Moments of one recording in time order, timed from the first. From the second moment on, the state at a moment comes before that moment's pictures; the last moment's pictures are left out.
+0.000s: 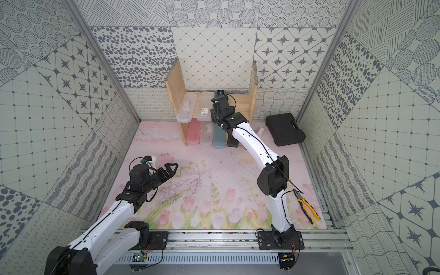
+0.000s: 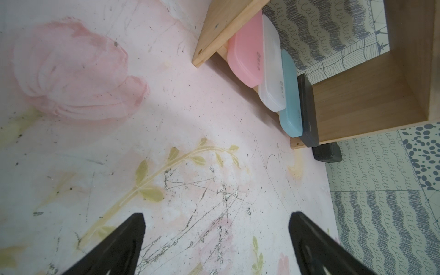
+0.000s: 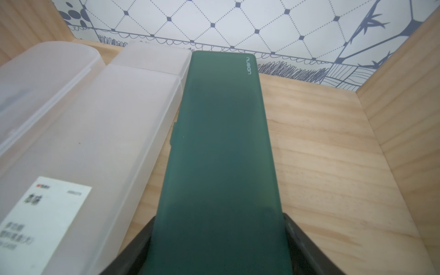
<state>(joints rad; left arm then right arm) -0.08 0.91 0.40 -0.01 0.27 -0.71 0.60 2.08 2.21 -0.66 0.45 0.17</state>
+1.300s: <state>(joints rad) -0.08 0.89 0.40 -0.01 0.27 -0.71 0.61 1.01 1.10 -0.70 0.22 0.41</state>
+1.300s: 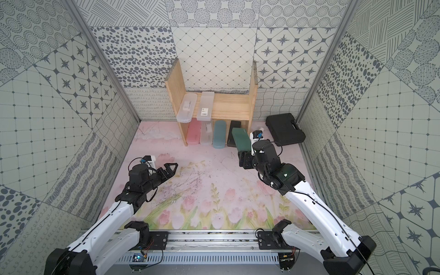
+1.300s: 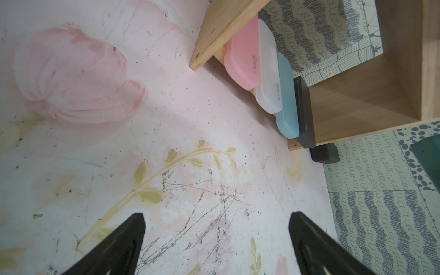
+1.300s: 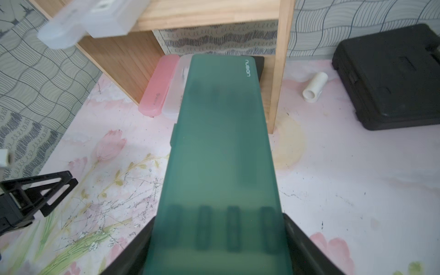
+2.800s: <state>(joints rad) -0.08 0.90 0.40 -0.01 0.26 -0.71 0.55 1.40 0.75 -0.49 0.30 0.44</state>
